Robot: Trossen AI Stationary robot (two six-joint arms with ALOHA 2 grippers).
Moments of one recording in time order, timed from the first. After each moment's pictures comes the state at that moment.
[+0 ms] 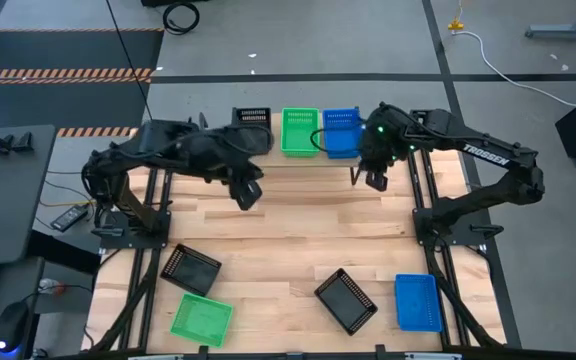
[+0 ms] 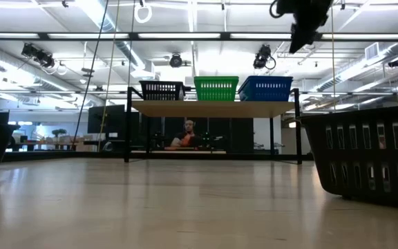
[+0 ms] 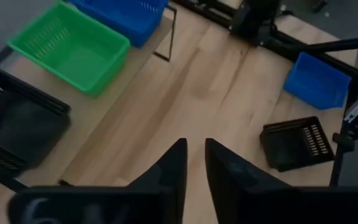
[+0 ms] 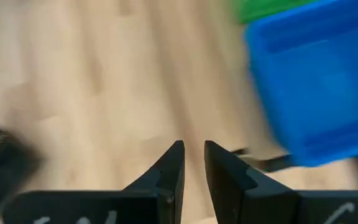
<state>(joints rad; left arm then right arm) -0.07 1.69 2.28 -1.42 -0.28 -0.51 -0.37 1.23 1.38 -1.20 -0.13 -0.07</state>
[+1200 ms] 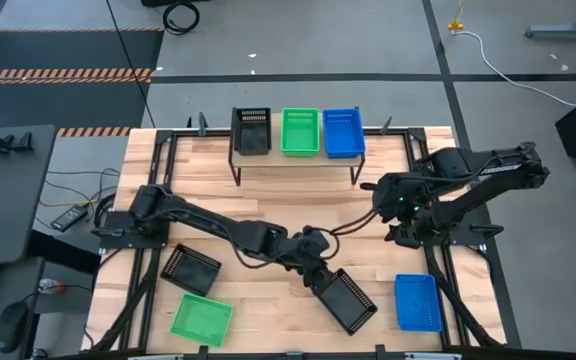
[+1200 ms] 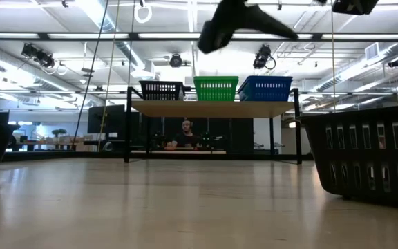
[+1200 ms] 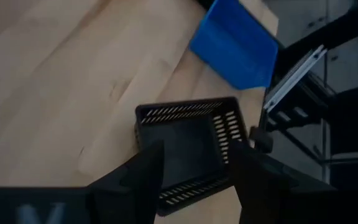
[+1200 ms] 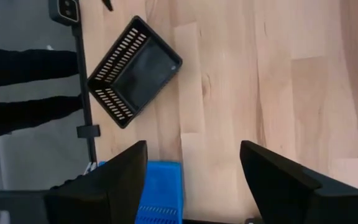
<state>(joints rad) -0.30 2.02 1.68 -0.34 -0.10 -0.86 0.21 1.18 1.38 -1.39 -0.22 0.40</state>
